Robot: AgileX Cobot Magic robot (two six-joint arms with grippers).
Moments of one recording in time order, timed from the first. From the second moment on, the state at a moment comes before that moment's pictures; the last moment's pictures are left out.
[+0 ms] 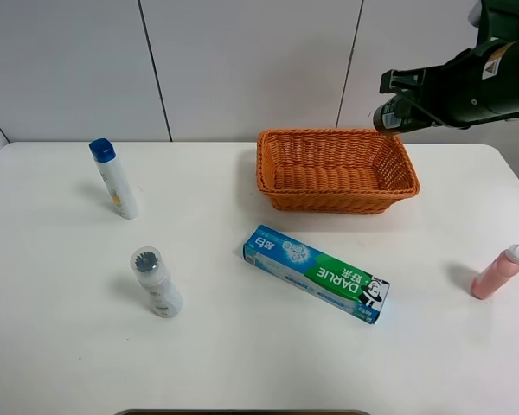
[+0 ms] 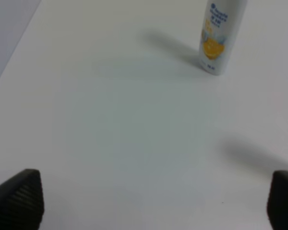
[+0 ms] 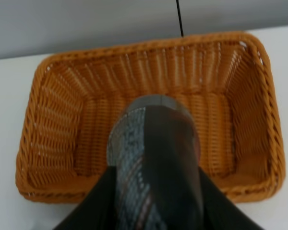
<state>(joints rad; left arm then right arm) 0.05 0.00 -0.51 0.02 1.05 0.01 0.29 1.36 -1.05 -0.13 0.45 0.41</state>
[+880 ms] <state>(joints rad) 0.05 0.00 -0.51 0.02 1.05 0.01 0.29 1.88 -1.38 -0.14 0.43 0.33</state>
